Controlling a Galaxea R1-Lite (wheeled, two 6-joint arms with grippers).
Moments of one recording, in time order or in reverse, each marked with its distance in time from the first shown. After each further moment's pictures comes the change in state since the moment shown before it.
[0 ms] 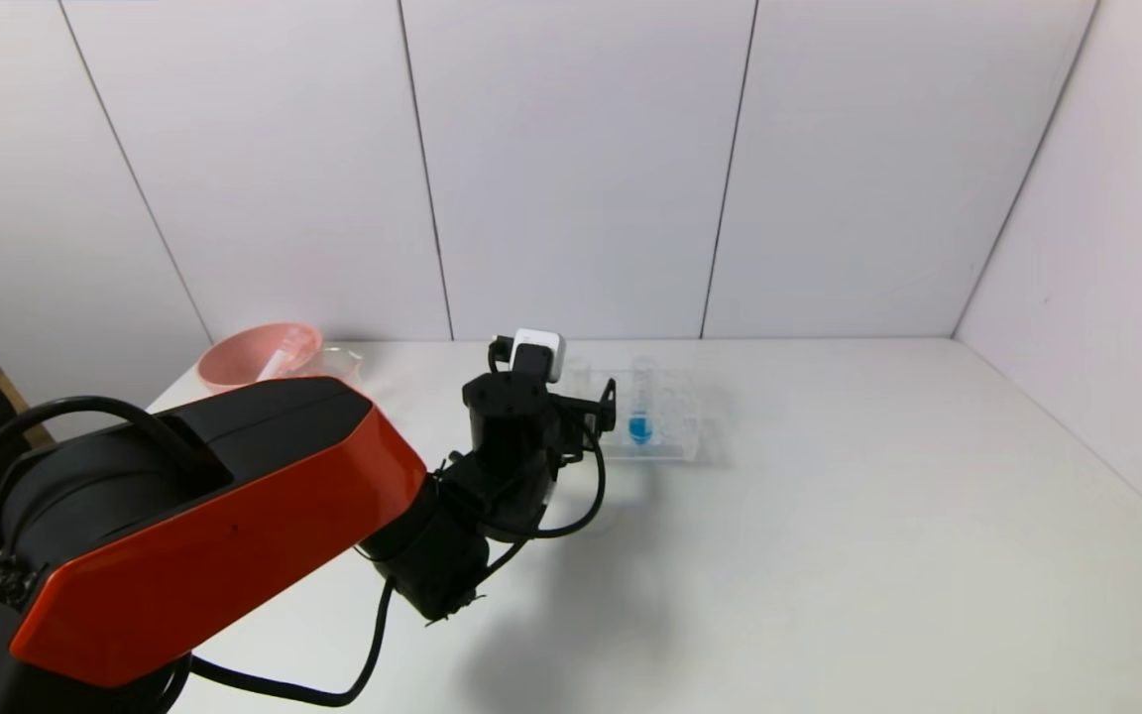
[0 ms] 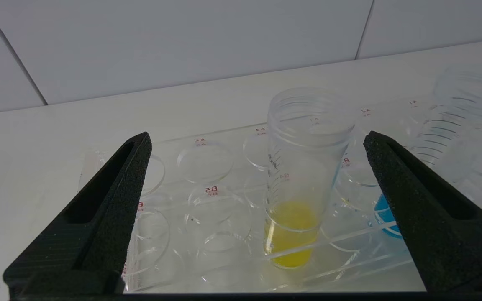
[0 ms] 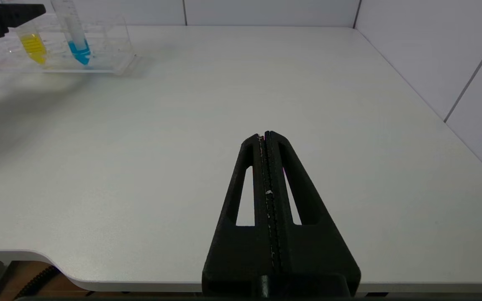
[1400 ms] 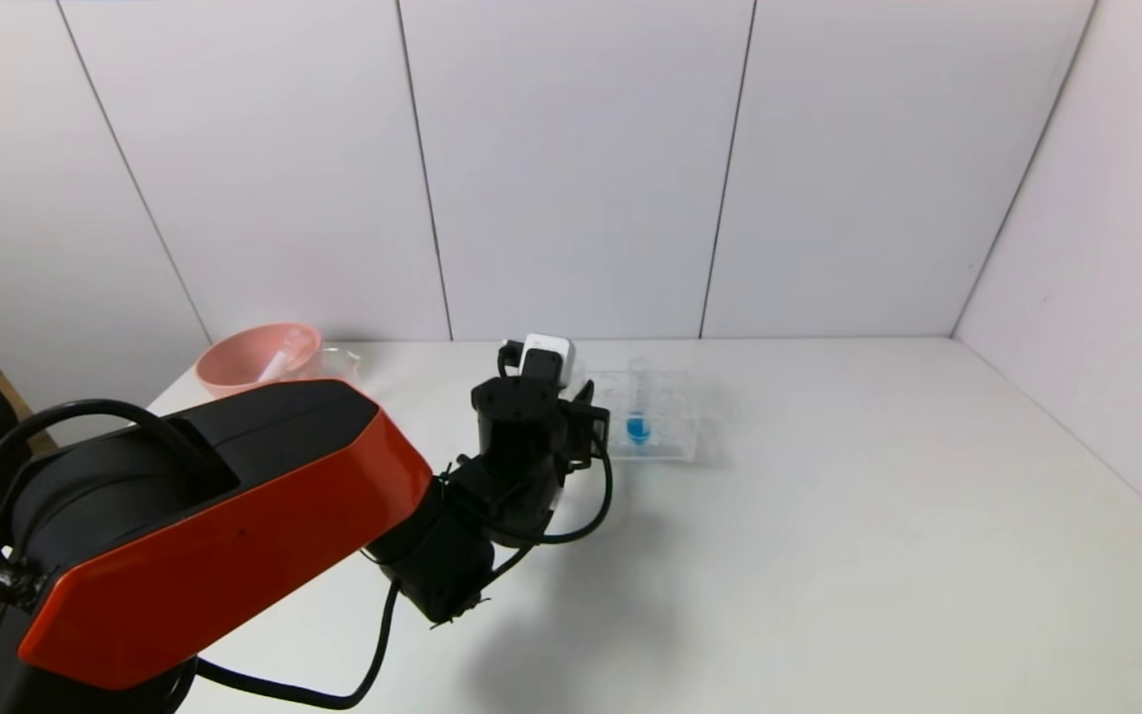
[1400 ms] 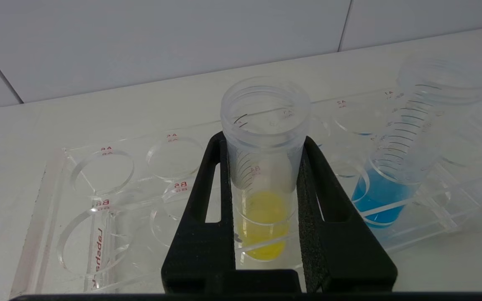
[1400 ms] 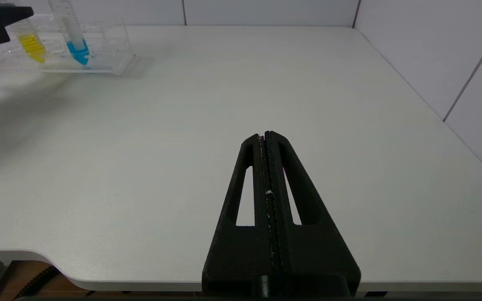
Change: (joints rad) left arm 0.003 0.005 -0.006 0.019 -0.001 0.001; right arm 0.000 0.000 0.000 0.000 0.000 0.000
